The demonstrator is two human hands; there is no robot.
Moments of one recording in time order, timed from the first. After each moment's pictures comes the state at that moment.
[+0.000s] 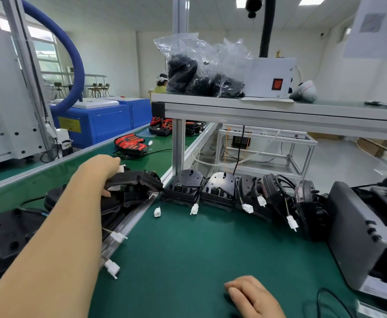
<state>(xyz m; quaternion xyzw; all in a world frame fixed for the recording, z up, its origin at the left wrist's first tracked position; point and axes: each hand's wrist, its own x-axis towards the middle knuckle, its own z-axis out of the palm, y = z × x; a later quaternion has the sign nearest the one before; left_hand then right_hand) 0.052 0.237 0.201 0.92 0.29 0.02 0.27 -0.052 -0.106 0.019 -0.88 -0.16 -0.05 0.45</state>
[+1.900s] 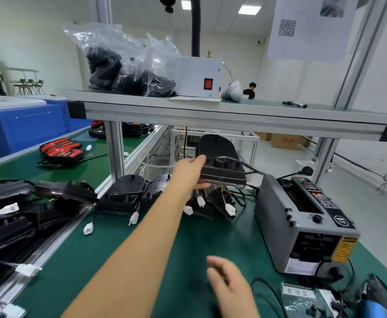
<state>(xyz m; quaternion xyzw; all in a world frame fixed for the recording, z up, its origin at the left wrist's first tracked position) 0.129 -0.055 0.172 0.66 0.00 0.00 0.75 -0.028 -0.156 0.023 -0.81 0.03 -0.09 0.58</state>
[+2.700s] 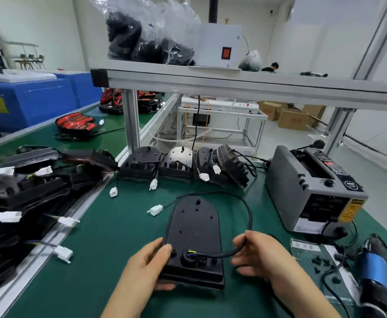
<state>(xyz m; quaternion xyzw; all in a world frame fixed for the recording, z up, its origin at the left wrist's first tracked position) -0.087 0.059 0.033 0.67 0.11 -0.05 0.73 -0.059 -0.171 0.062 -0.69 0.19 0.14 0.68</state>
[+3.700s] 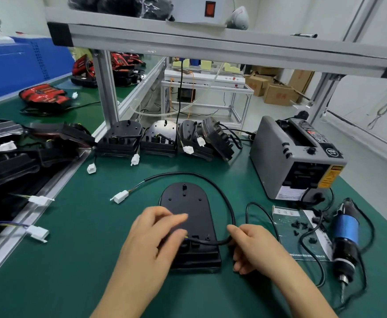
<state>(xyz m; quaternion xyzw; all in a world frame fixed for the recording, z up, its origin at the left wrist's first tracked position) -0.108 0.037 0.044 0.88 -0.14 0.15 0.43 -0.091 -0.180 0.041 -0.86 0.14 0.14 0.47</state>
